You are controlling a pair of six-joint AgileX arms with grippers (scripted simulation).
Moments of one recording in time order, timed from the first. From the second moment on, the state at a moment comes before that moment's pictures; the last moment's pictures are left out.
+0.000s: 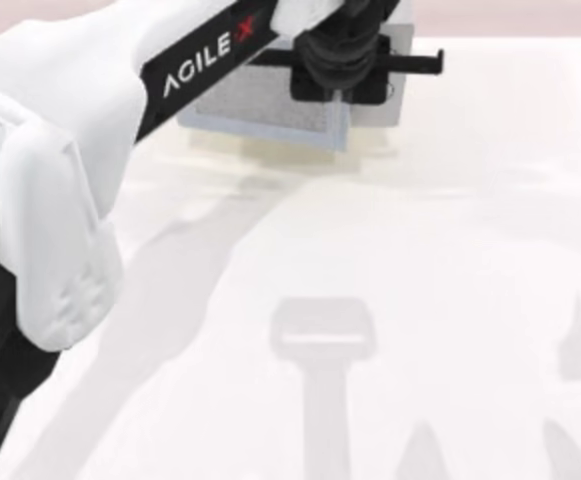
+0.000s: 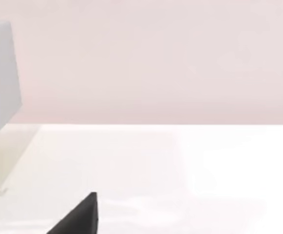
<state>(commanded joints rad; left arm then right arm) -0.68 2.39 2.36 -1.08 -0.27 -0.51 0.00 0.00 0.00 0.00 0.00 0.00</state>
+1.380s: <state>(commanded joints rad) -0.67 2.26 2.13 -0.96 -0.23 -0.41 0.00 0.00 0.00 0.00 0.00 0.00</state>
